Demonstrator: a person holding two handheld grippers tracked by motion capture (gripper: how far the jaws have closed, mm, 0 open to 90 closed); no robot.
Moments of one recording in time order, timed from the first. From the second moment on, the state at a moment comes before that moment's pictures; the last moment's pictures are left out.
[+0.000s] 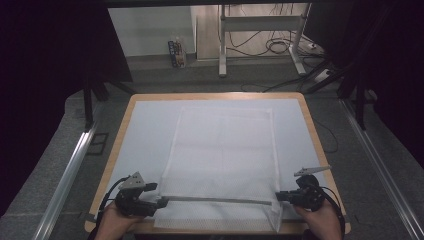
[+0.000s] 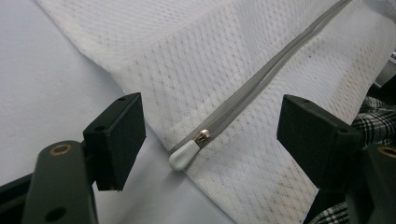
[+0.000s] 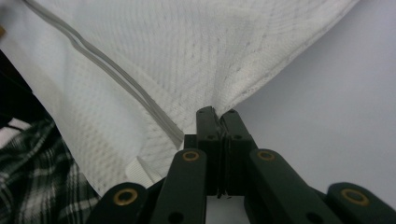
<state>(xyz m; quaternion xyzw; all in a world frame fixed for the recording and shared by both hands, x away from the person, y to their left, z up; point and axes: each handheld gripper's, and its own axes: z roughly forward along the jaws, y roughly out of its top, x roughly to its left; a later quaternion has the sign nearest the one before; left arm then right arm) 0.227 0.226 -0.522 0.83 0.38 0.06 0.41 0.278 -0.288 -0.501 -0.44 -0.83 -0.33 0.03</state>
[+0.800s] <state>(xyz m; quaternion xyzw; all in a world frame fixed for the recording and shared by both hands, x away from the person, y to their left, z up) 0.220 0.239 -0.519 0.83 0.41 0.19 0.33 0.256 -0.312 -0.490 -0.43 -0.81 -0.39 -0.13</state>
